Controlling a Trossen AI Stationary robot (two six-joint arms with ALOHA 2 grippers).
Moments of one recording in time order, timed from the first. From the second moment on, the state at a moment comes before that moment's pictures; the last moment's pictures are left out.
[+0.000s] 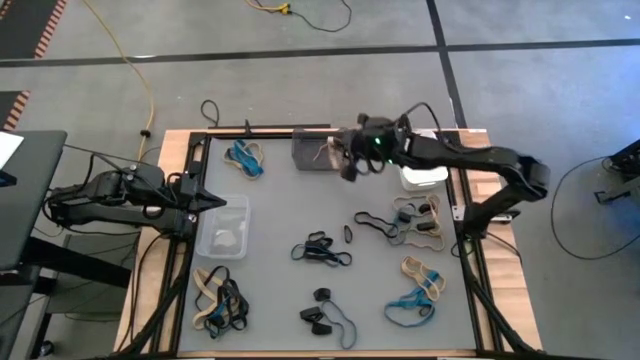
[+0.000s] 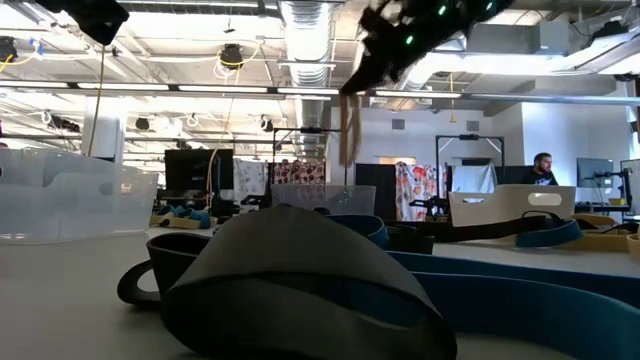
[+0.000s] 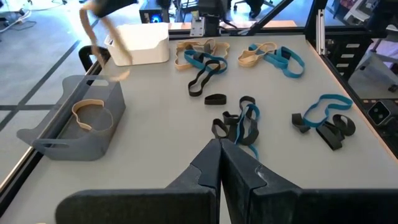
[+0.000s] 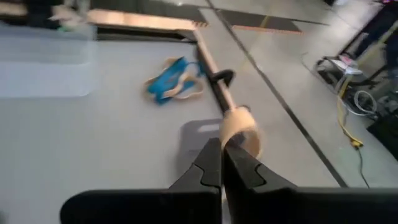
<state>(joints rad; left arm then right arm) 0.00 0.39 0.78 -0.81 -0.04 0.00 -0.37 1.51 1.18 -0.08 0.10 -0.26</state>
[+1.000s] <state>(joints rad) 0.00 0.39 0.78 -0.81 -0.04 0.00 -0.55 1.82 1.33 -0.20 -0.11 -0.16</state>
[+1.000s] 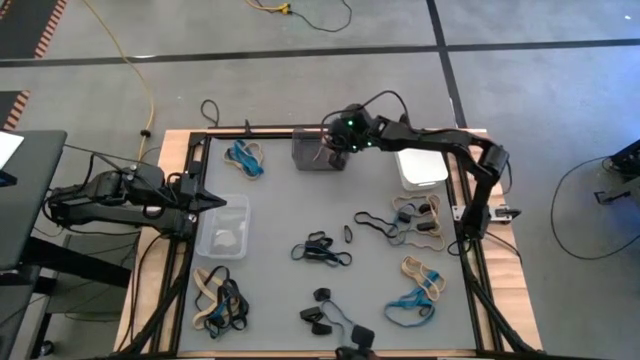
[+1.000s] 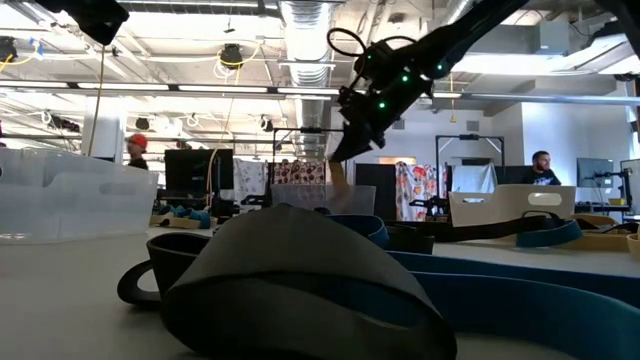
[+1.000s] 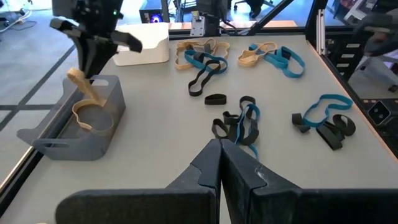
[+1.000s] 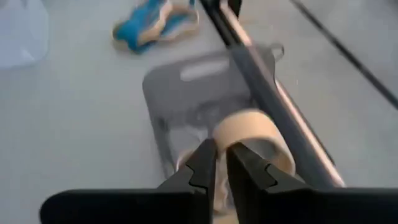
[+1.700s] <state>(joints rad) 0.00 0.39 0.78 -0.81 -0.04 0.00 -0.40 1.55 1.24 -0.90 -0.08 -0.12</state>
